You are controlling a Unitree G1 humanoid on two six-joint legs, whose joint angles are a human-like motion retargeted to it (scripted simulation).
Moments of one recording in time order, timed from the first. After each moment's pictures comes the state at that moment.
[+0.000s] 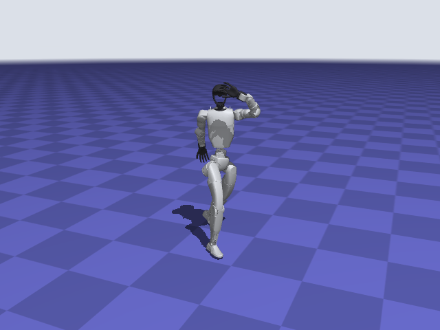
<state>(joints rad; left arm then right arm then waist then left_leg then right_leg) -1.55 1.08 -0.50 0.22 1.04 -0.61 0.77 0.64 -0.19 -0.64 1.70 0.47 -0.03 0.34 -0.84 0.21 0.04 0.23 0.22 -0.03 0.33 -0.25 -0.05 -0.60 -0.13 -0.25 0.61 -0.13 -0.05</state>
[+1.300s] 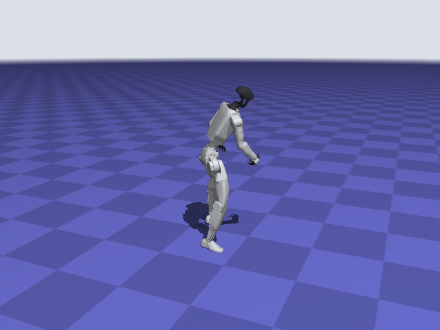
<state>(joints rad) 0.04 0.11 -0.09 0.90 0.70 0.08 1.05 -0.69 -0.31 0.36 0.91 0.36 0.07 0.88 -0.01 0.30 0.18 -0.68 0.52 0.45 0.41 0.02 -0.16 -0.29 -0.40 -0.90 0.51 -0.20 0.08</state>
